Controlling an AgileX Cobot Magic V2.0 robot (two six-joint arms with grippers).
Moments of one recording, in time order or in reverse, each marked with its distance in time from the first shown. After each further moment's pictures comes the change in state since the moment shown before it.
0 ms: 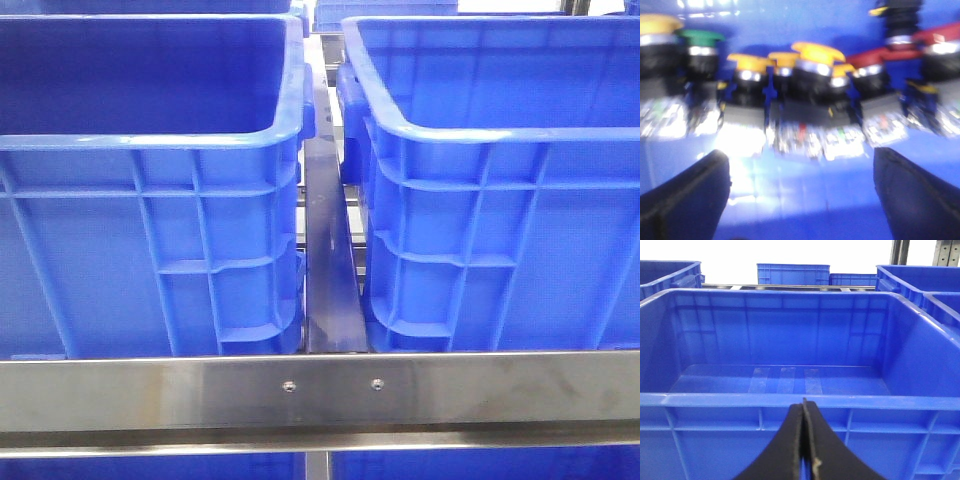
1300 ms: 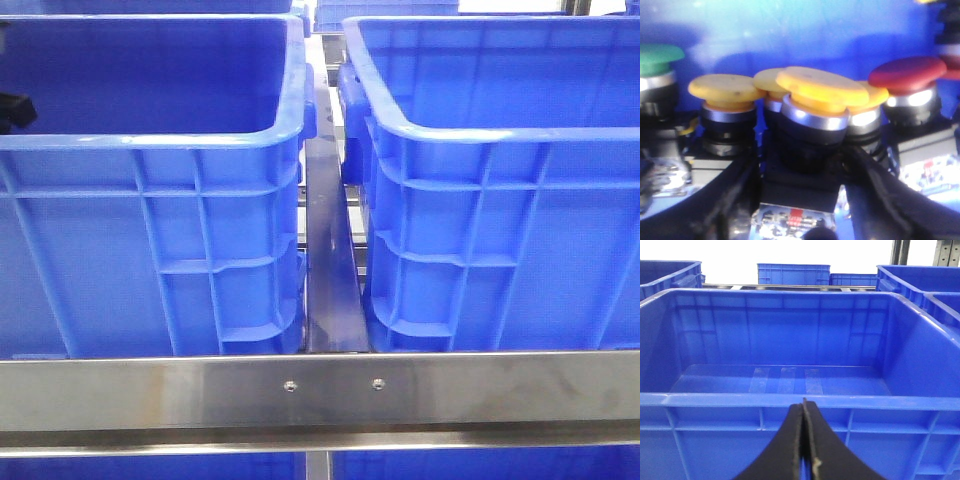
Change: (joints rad) left arm -0.005 0.220 -0.140 0.003 0.044 0.055; right arm 0.000 0.000 0.000 0.000 0.000 -0.001
